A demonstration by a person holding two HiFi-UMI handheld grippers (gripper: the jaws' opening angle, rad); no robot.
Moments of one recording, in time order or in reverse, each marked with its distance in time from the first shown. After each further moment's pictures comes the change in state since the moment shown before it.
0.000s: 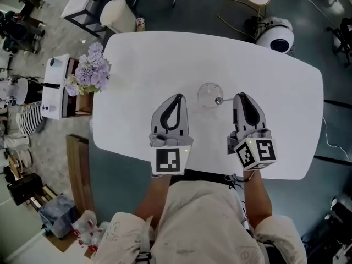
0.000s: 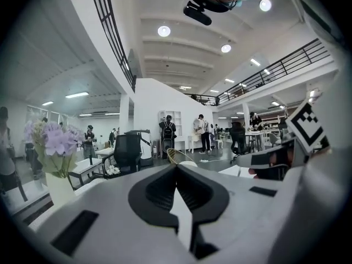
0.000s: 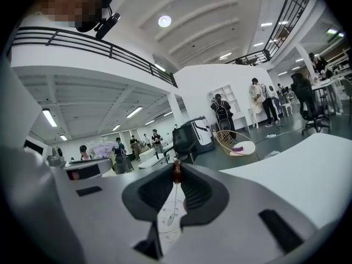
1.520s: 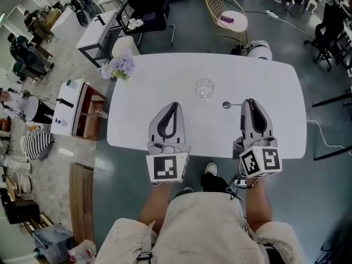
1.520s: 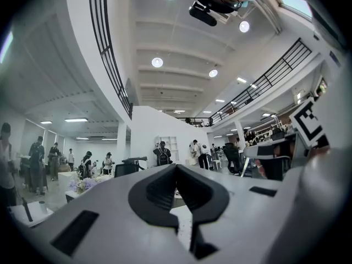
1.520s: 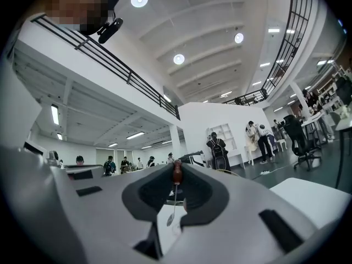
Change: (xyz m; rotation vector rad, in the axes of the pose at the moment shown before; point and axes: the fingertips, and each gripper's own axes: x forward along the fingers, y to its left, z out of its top) left arm -0.208 -0.035 0.109 0.054 -0.267 -0.030; right arm -0.215 0.104 0.097 -0.133 -0.331 -0.070
